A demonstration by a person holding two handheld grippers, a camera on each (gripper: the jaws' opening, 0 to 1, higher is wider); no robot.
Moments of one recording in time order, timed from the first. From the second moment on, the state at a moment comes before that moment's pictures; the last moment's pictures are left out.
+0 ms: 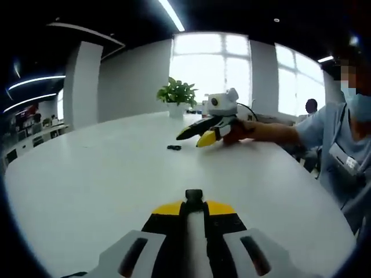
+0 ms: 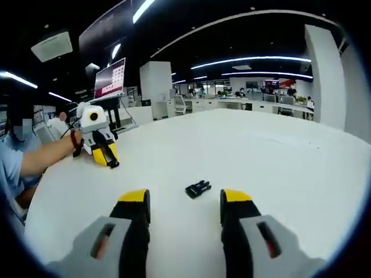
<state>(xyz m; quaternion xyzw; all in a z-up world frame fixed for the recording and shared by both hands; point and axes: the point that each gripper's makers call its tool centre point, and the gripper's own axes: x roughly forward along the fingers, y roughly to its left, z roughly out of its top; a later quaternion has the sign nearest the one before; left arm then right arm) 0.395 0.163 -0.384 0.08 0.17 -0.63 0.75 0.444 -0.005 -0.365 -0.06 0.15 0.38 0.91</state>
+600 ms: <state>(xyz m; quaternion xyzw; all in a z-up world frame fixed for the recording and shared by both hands) 0.381 0.160 -0.386 0.07 0.17 -0.65 0.74 0.462 0.011 -0.379 -0.09 0.16 0.41 0.90</state>
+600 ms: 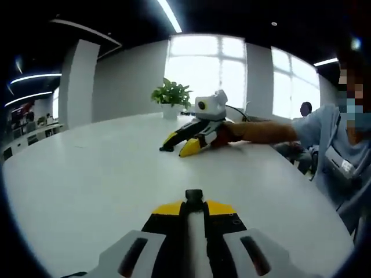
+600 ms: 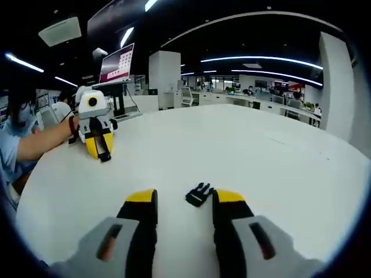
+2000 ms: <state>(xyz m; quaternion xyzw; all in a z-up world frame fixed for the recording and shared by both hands) 0.370 0.158 -0.387 0.08 0.15 -0.67 0.72 0.408 0.041 -0.375 -0.13 0.14 0.57 0.80</state>
